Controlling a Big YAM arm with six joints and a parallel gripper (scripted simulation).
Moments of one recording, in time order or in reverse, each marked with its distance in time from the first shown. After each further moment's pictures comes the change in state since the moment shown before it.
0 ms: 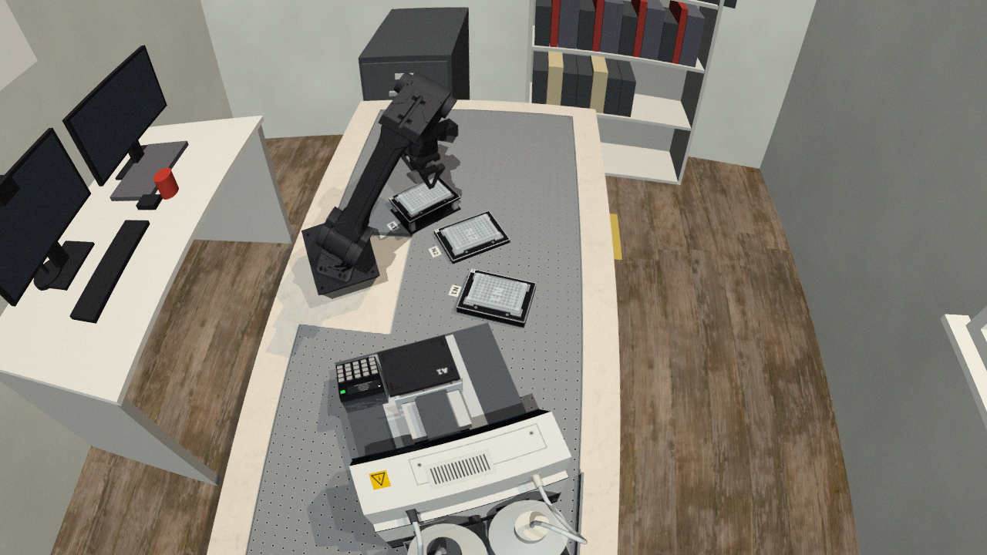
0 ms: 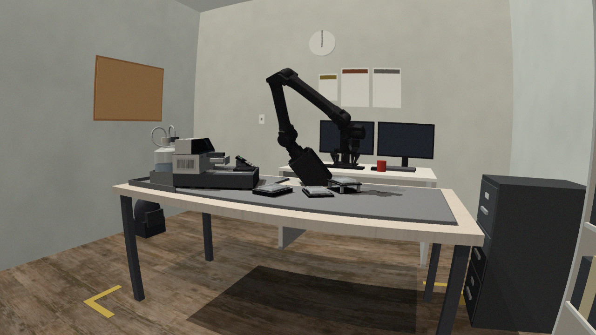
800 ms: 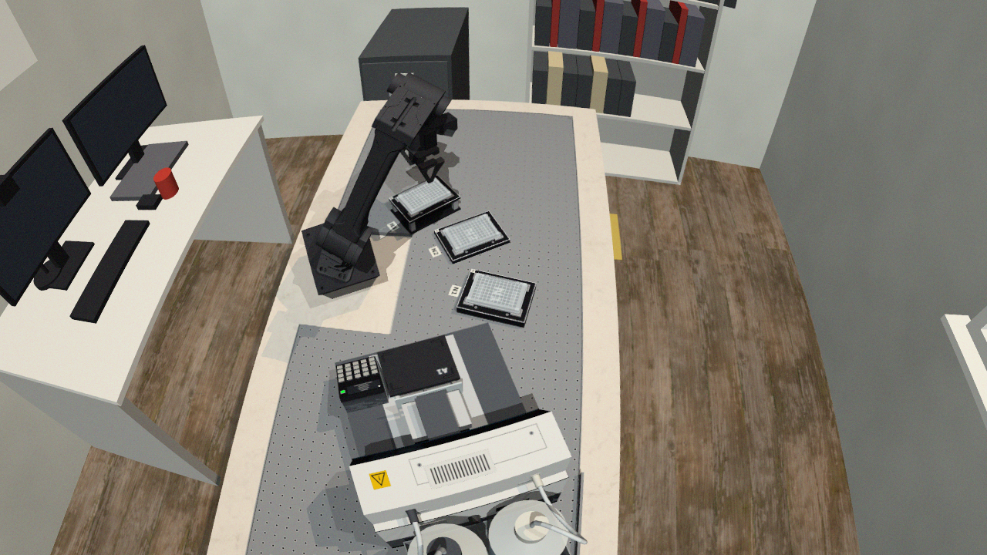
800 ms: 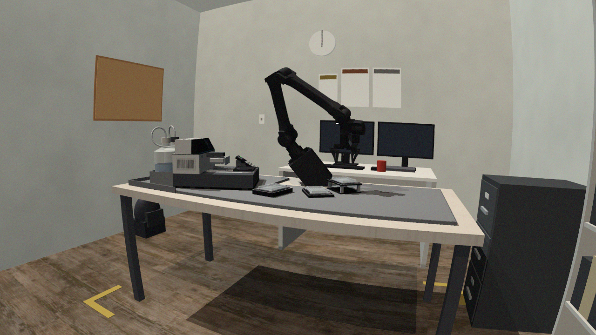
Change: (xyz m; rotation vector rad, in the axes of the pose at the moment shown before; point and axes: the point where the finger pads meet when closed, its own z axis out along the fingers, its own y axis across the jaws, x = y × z) arm 0.002 -0.001 -0.022 0.000 0.000 -0.006
